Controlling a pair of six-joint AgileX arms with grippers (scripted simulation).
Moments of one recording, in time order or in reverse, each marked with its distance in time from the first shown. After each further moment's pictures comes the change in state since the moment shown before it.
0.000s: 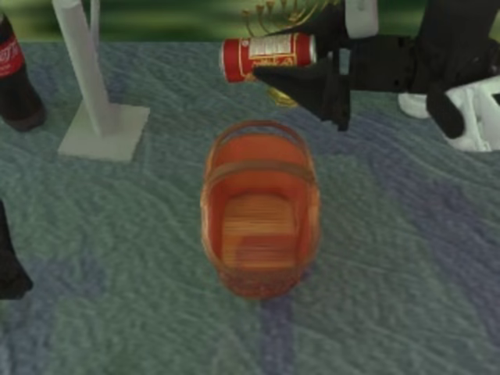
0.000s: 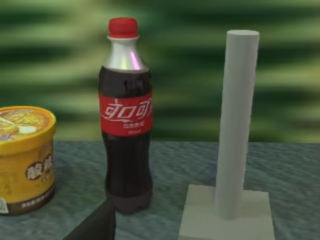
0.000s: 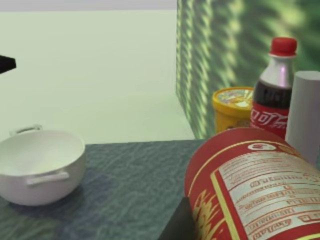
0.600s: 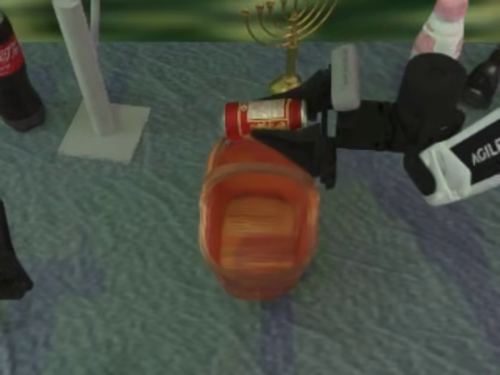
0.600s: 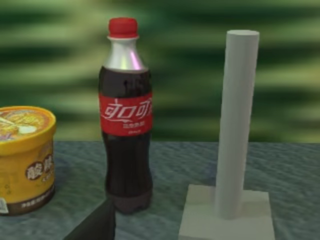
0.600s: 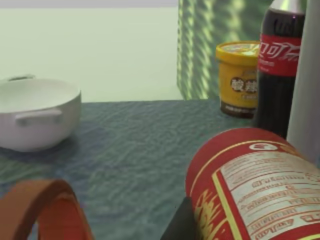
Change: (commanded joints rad) left arm 0.000 0.000 0.000 0.000 0.000 0.000; right arm 0.010 0.246 -0.056 0.301 0.002 -0.005
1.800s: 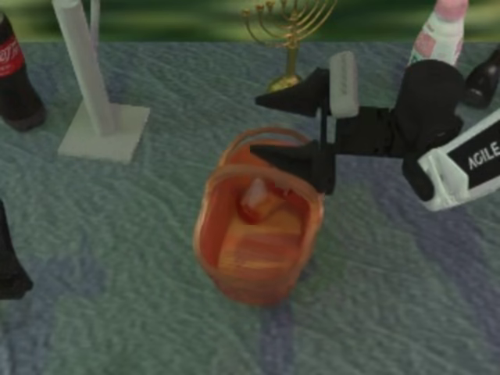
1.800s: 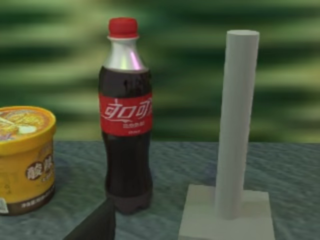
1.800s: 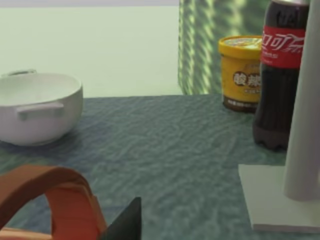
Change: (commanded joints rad) left arm 0.000 0.000 0.000 0.000 0.000 0.000; right arm 0.001 0.015 -0.005 0.017 0.001 -0.001
